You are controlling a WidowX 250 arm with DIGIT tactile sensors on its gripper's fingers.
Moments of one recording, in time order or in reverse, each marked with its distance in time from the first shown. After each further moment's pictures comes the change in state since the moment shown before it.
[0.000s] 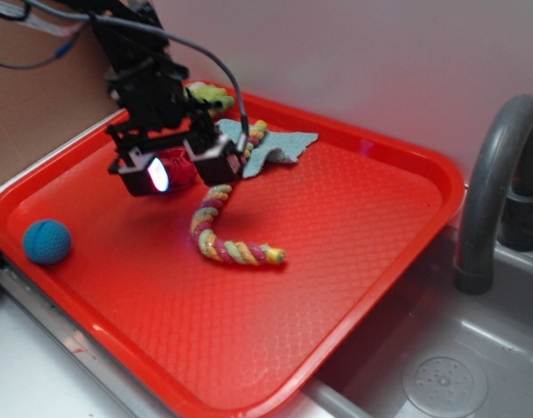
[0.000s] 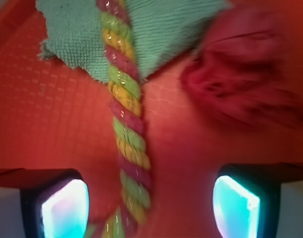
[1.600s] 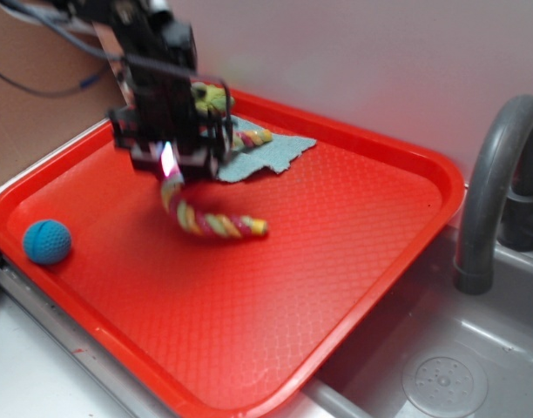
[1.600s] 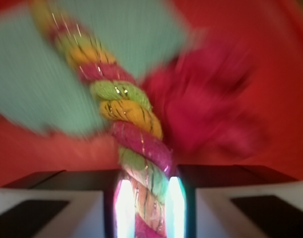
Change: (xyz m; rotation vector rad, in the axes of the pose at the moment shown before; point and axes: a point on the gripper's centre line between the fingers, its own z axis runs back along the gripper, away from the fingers) arm 0.015 0.004 0.049 0.297 -0.302 0.052
